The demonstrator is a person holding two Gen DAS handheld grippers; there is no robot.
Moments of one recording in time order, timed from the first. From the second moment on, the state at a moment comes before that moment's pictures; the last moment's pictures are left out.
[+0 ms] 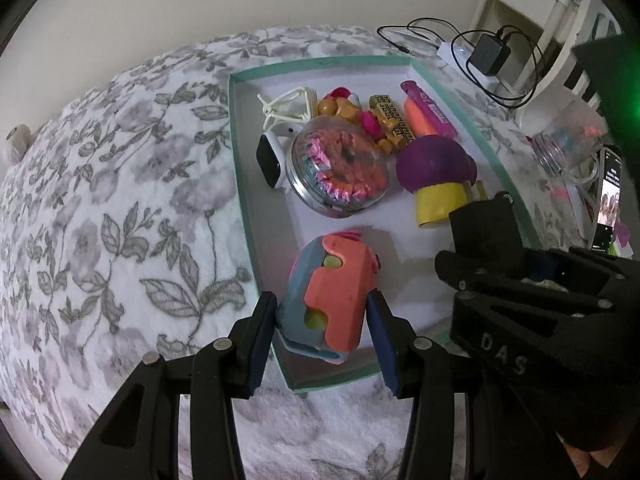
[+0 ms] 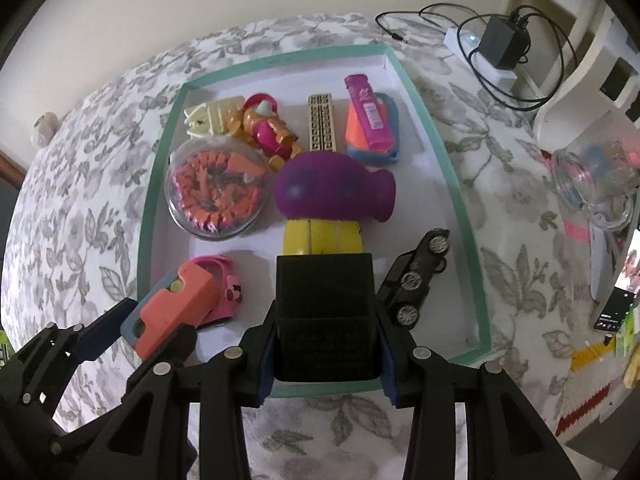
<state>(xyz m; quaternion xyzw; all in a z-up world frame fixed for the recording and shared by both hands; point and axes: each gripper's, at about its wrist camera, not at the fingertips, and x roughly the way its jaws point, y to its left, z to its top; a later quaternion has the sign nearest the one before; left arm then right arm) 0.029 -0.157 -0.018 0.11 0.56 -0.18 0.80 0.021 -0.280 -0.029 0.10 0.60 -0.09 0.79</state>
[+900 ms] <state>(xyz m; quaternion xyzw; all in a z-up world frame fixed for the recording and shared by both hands) 0.026 -0.161 0.002 0.10 0.54 -0.20 0.81 0.018 -0.270 0.016 0.08 0.56 -0.09 0.82</state>
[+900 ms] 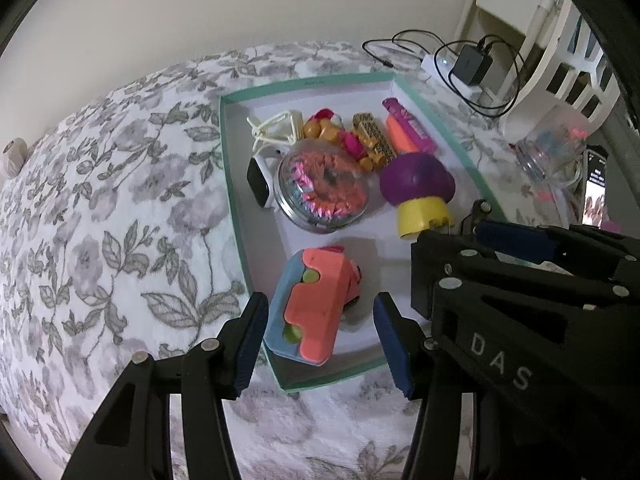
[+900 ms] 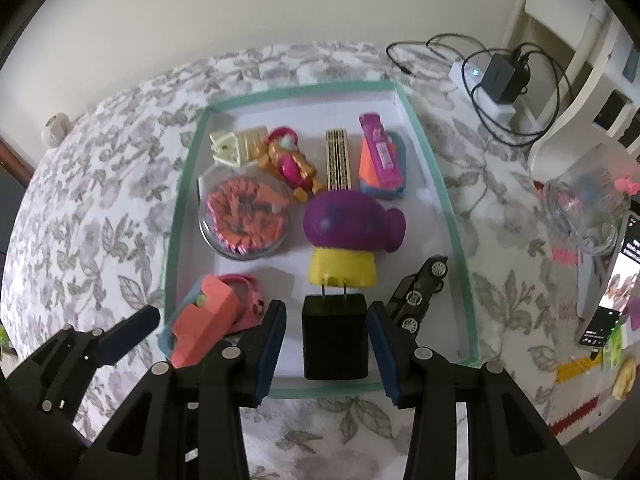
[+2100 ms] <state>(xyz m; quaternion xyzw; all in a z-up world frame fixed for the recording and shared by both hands) 0.063 -0.078 0.004 0.02 0.53 -0.02 0.85 0.026 -0.268 0.000 0.09 0.55 -0.09 0.82</state>
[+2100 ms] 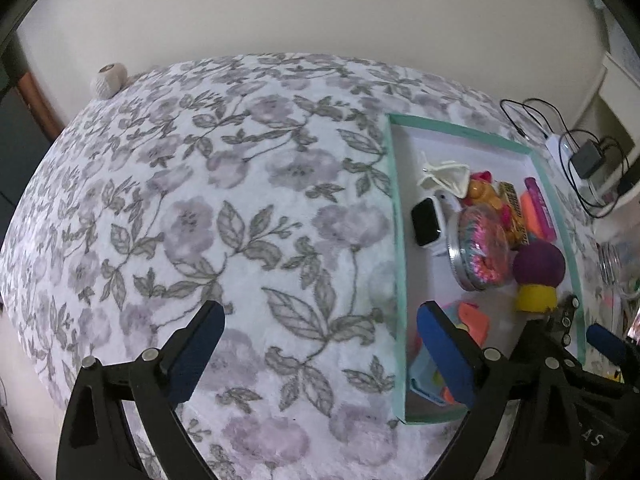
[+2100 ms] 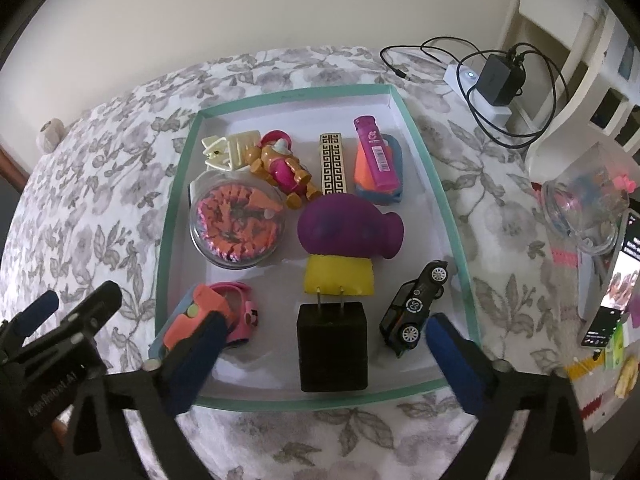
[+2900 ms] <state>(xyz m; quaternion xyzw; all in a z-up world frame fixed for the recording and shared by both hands) 0.034 -0.048 0.019 0.01 0.55 -0.02 0.84 -0.007 -0.243 0.012 0.07 0.54 -0.09 0.83</state>
